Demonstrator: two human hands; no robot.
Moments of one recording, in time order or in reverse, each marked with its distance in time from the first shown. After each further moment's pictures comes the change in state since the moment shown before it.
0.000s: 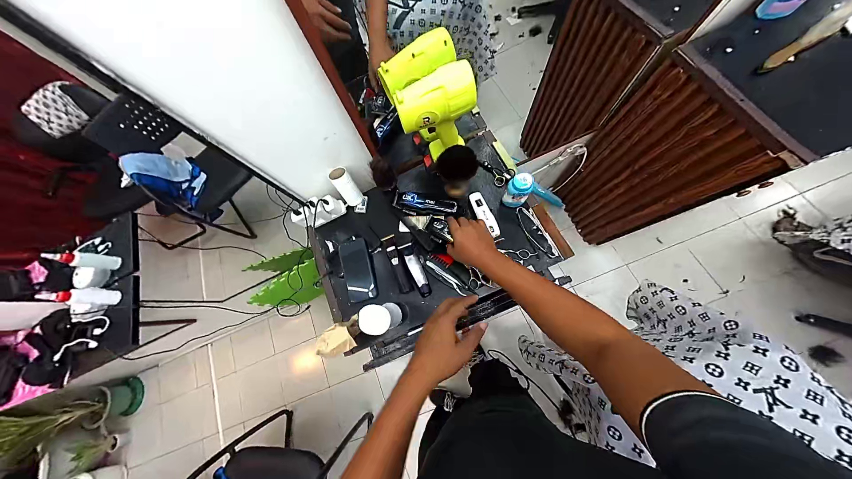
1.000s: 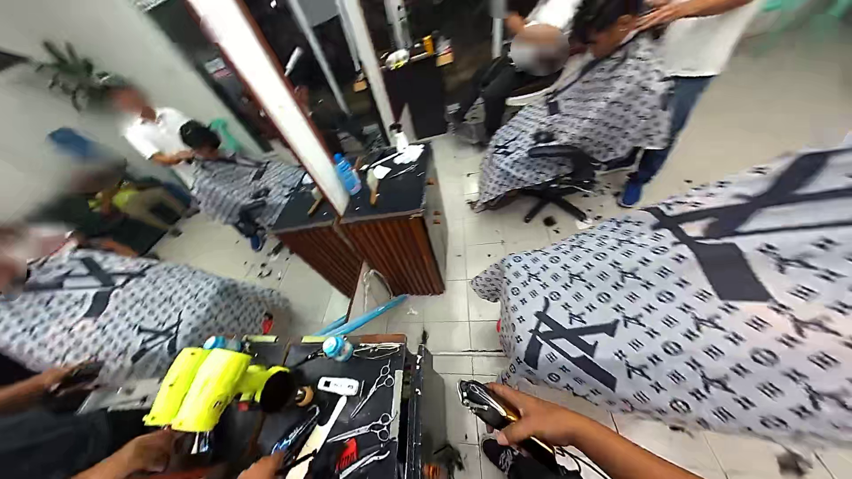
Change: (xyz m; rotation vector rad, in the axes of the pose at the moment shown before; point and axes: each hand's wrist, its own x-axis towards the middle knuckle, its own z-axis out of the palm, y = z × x) left_hand 0.189 0.004 -0.133 1.431 -0.496 0.145; right_hand -0.430 -0.001 0.026 1.553 0.406 0.353
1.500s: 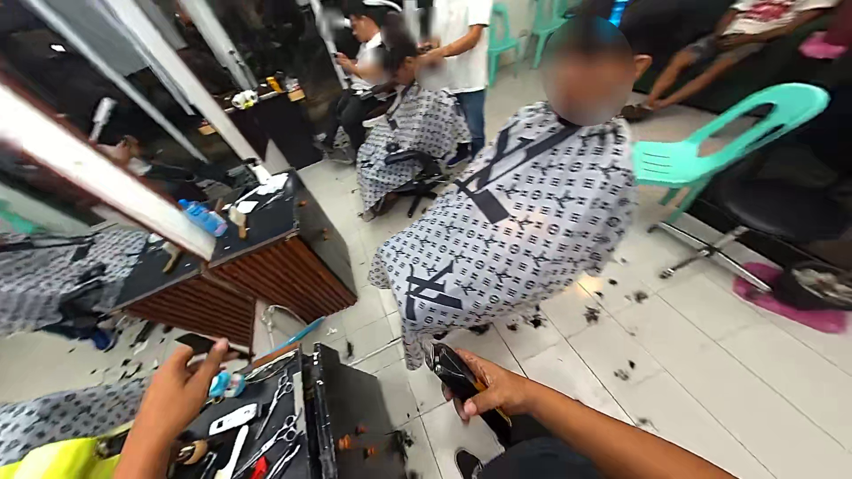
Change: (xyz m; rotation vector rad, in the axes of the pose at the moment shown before) left_hand -0.131 0.205 -0.145 -0.631 0.671 0.795; right_hand -0.219 0.069 0.093 0.295 0.241 -0.596
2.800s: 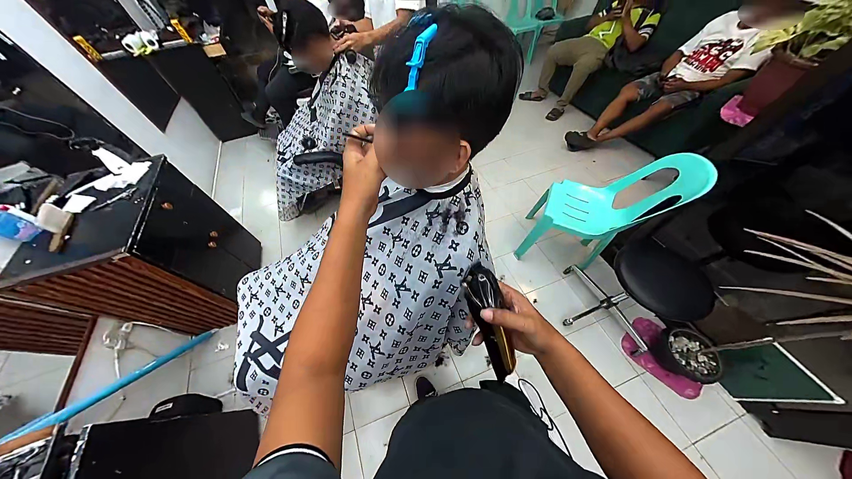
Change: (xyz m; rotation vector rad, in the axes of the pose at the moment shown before) left_hand 0.322 0.614 0.502 -1.162 -0.105 0.281; right_hand -0.211 -0.342 -0.401 -0.127 0.491 -0.103
